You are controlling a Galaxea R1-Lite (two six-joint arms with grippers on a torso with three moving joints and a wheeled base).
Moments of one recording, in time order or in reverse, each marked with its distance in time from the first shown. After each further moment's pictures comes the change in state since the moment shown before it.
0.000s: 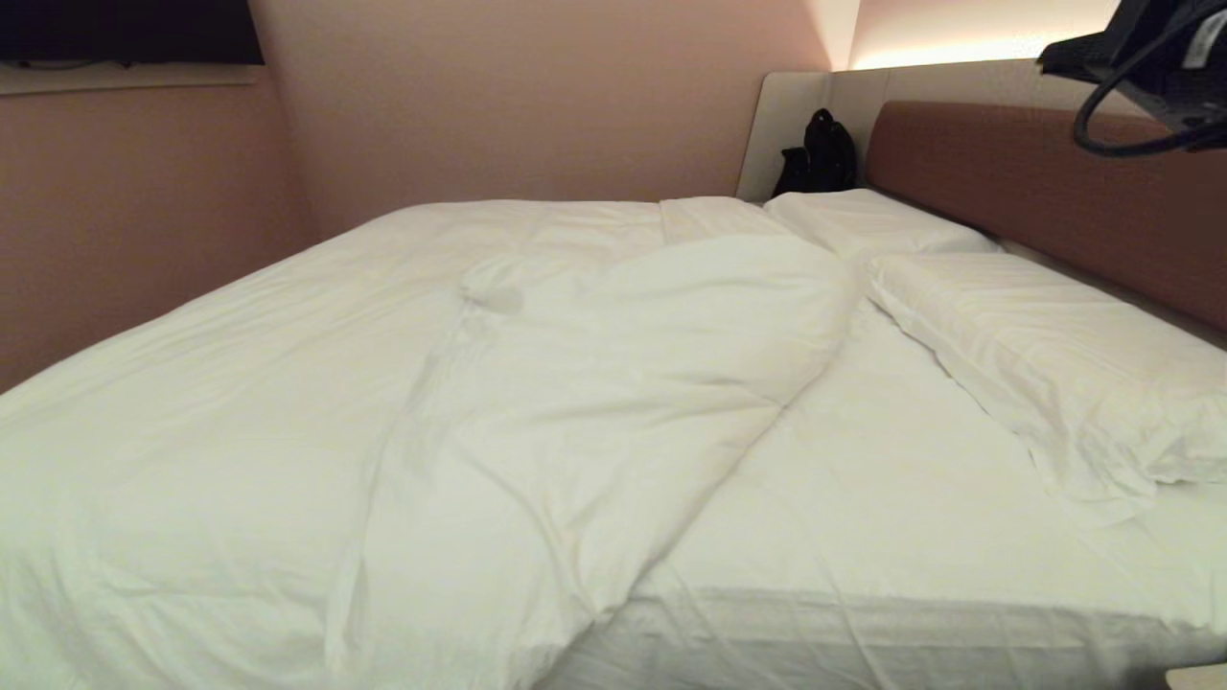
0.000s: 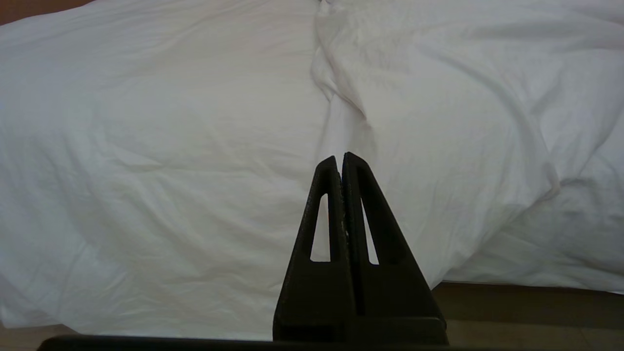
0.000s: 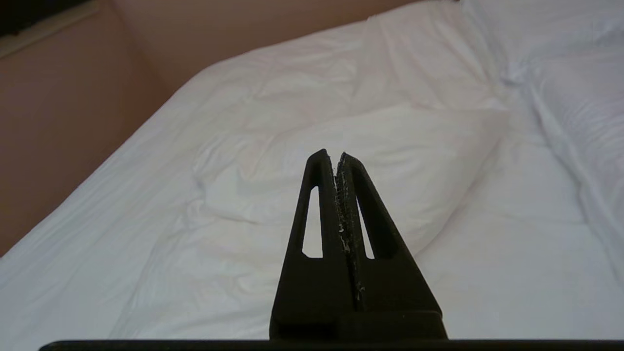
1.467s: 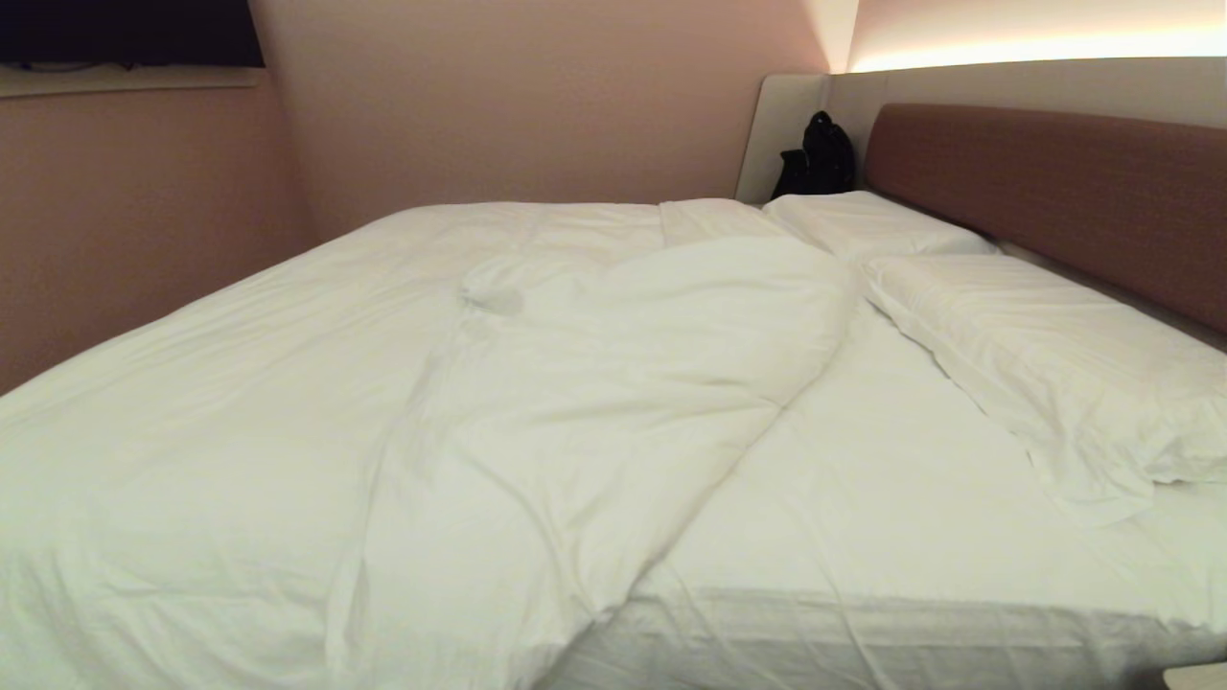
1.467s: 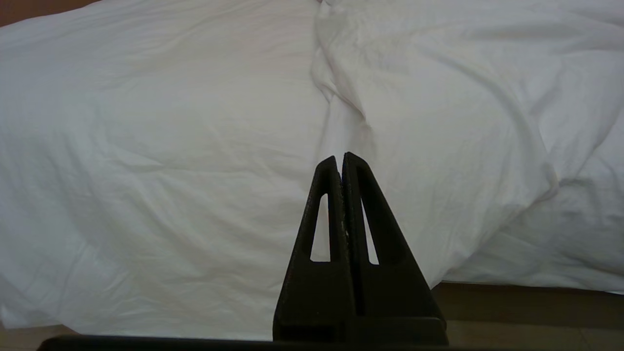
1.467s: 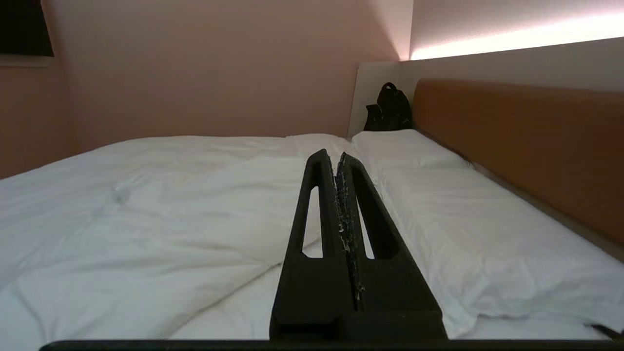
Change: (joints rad) left arm 0.000 0.000 0.000 0.000 0.000 0.000; right arm -0.158 -1.105 0.867 -0.116 -0.011 -0.321
